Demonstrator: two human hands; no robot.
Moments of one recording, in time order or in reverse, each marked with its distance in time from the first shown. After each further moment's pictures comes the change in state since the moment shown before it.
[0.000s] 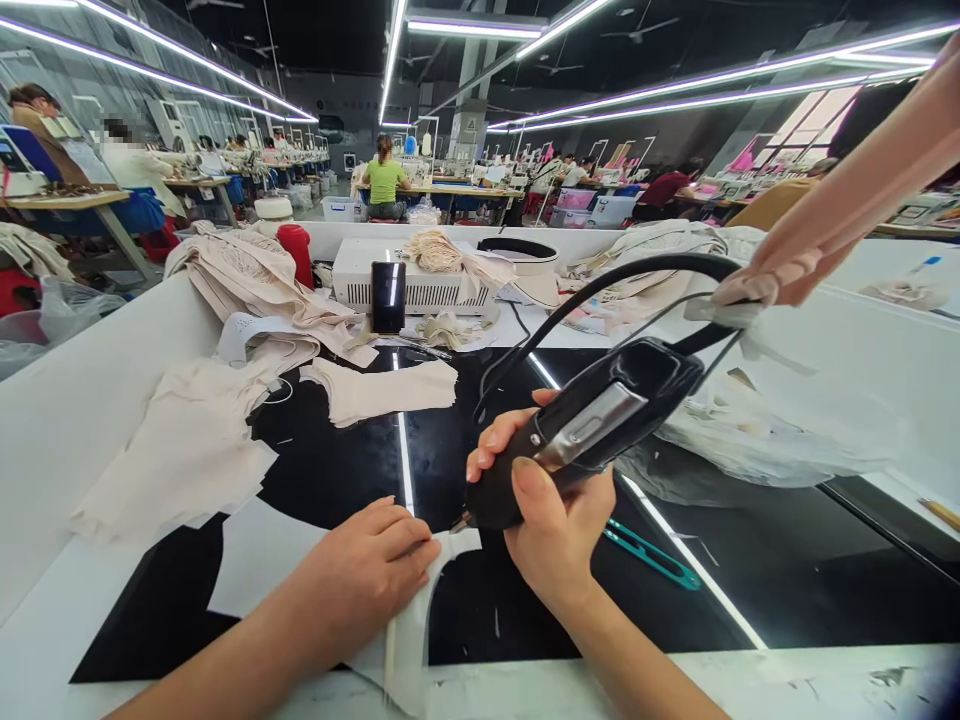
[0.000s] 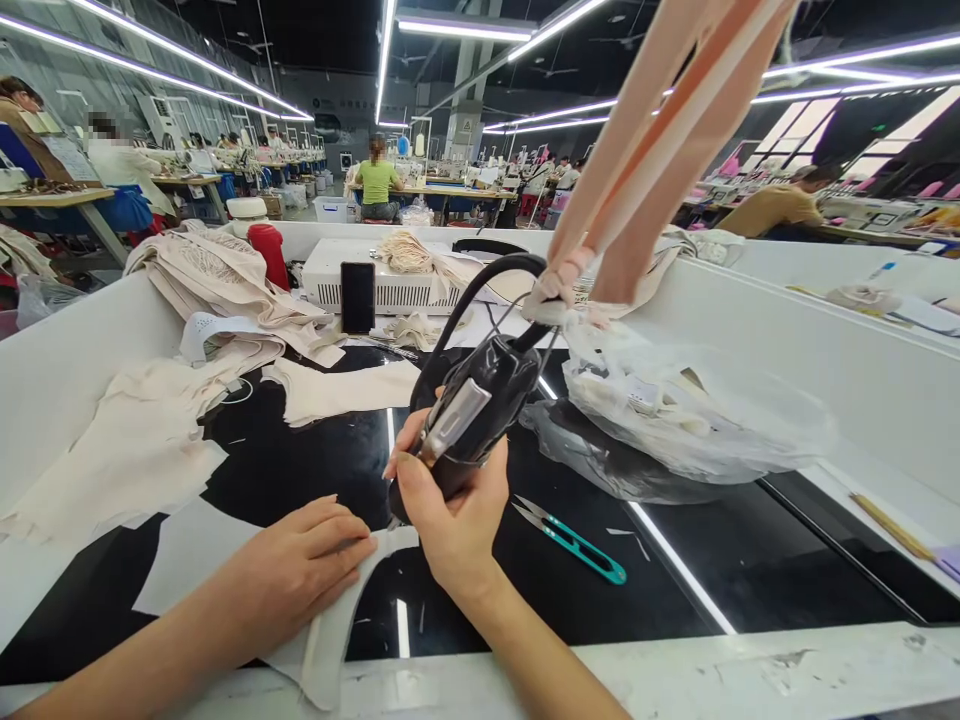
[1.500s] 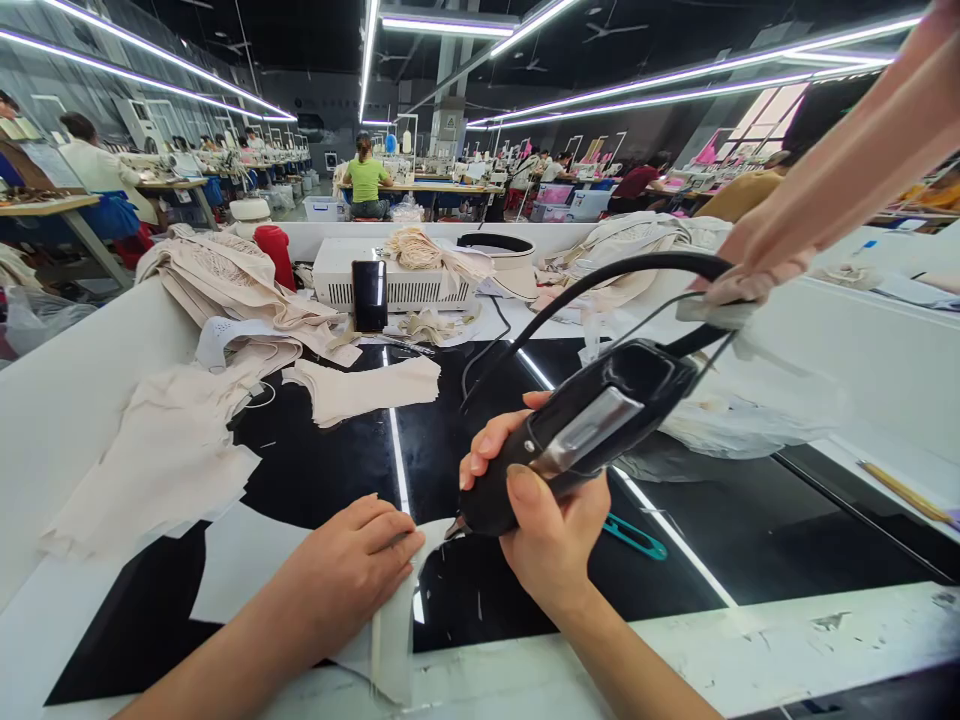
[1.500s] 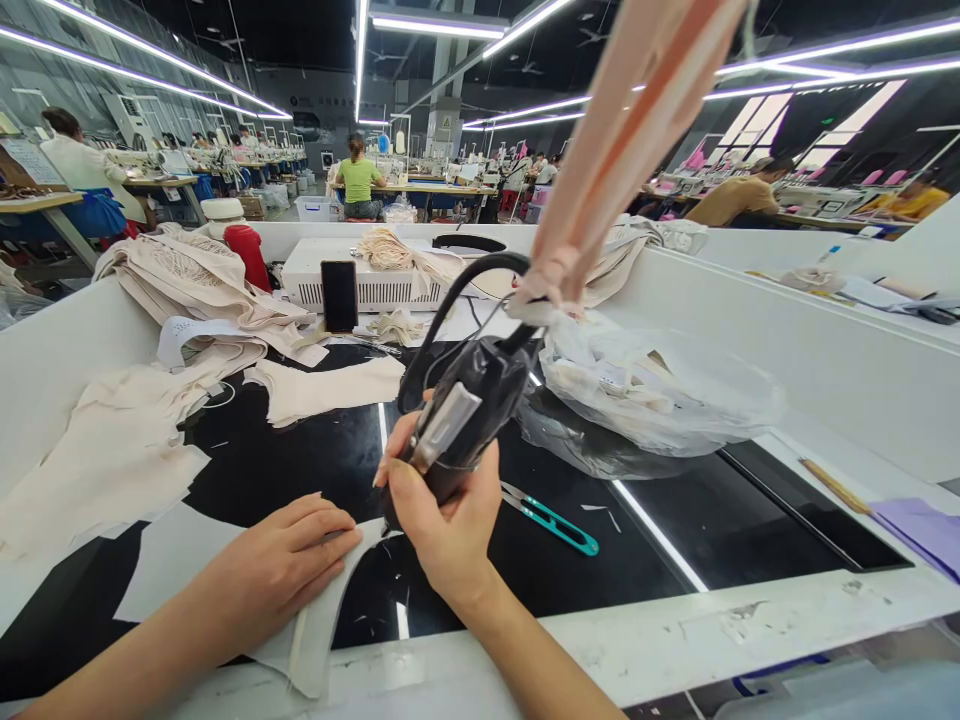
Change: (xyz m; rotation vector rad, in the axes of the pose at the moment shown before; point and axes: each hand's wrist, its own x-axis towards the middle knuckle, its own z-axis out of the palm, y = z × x) left_hand 0.000 0.001 -0.010 0.002 -0.021 0.005; right_hand -0.008 -0.012 -0.004 -0.012 0.007 -0.013
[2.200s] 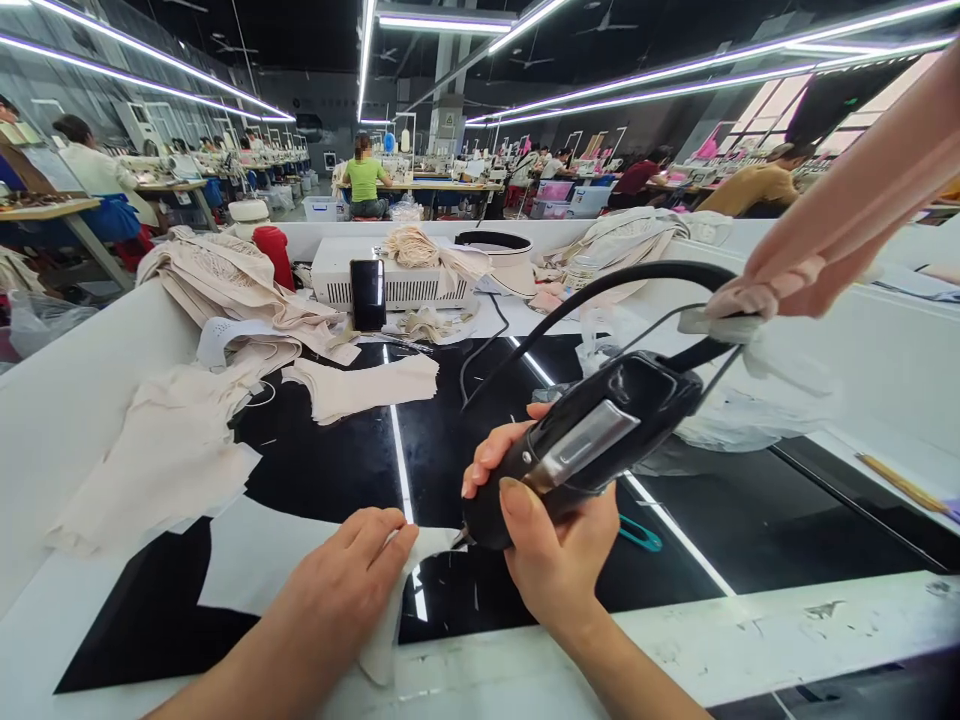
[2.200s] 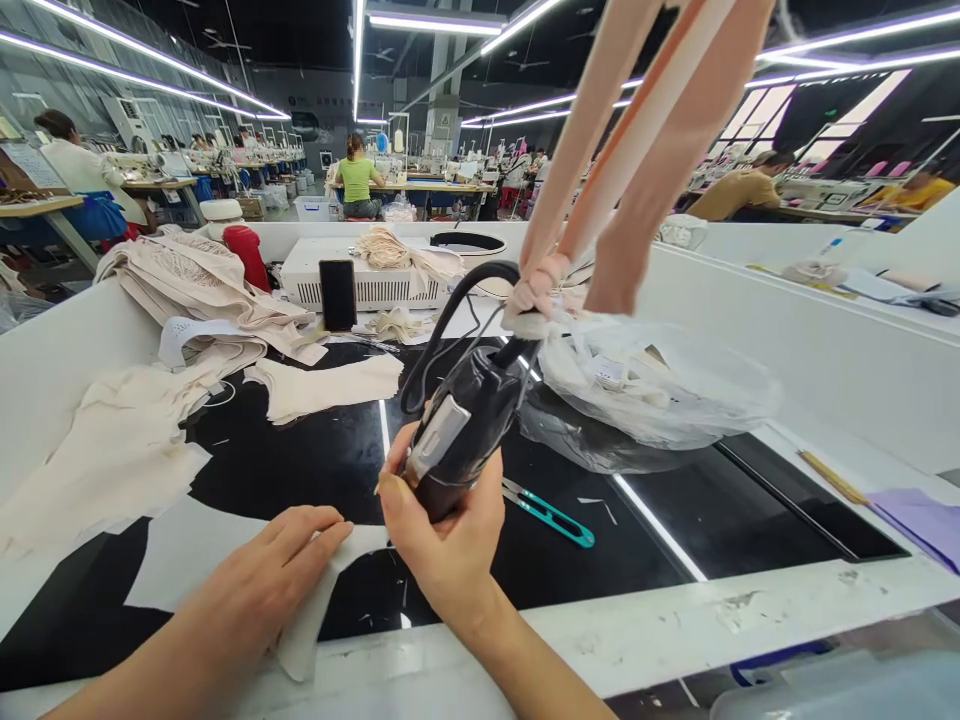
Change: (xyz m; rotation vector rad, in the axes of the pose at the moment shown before) left_hand -0.013 0.021 -0.007 0.090 -0.079 -0.142; right_hand -0.012 -0.011 0.000 -0.069 0.046 -0.011
